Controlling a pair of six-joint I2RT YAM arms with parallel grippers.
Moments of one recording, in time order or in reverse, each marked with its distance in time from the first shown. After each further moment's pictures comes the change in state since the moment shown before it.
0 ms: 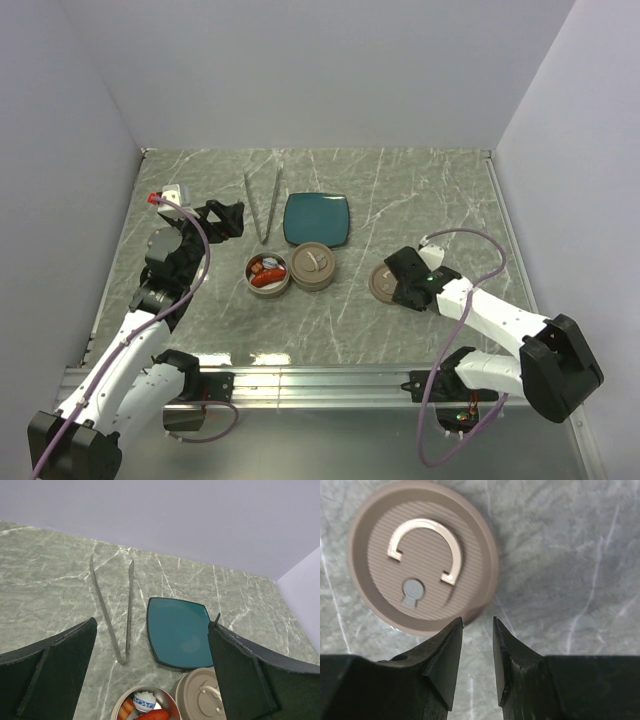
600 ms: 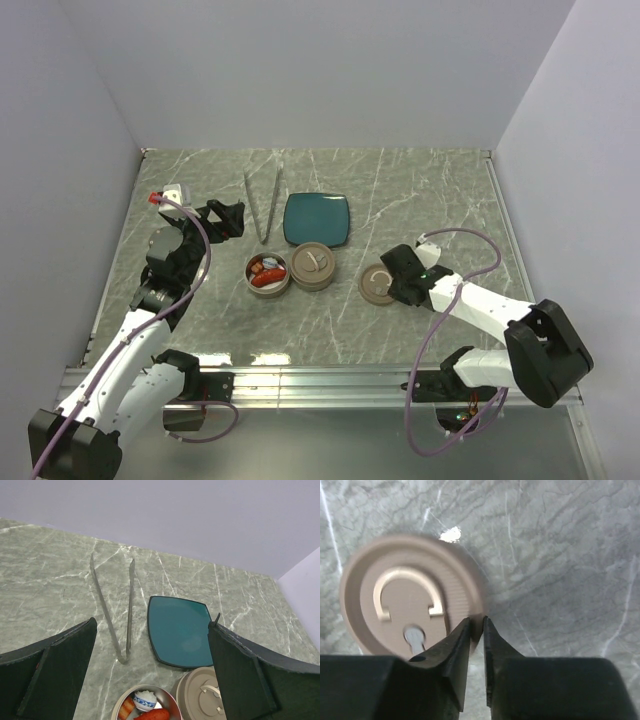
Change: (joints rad) left arm 0.000 0.009 0.000 0.000 0.000 0.000; right arm -0.010 0.095 -0.014 0.156 0.011 0.033
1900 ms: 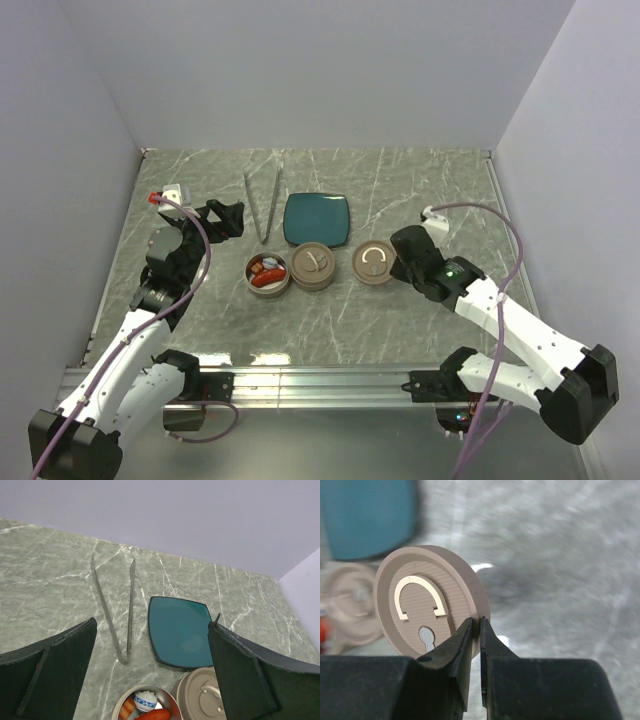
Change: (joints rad) left arm 0.003 -0.001 0.000 0.000 0.000 0.000; right arm 0.064 -0.238 0.223 -0.196 0.045 -0.111
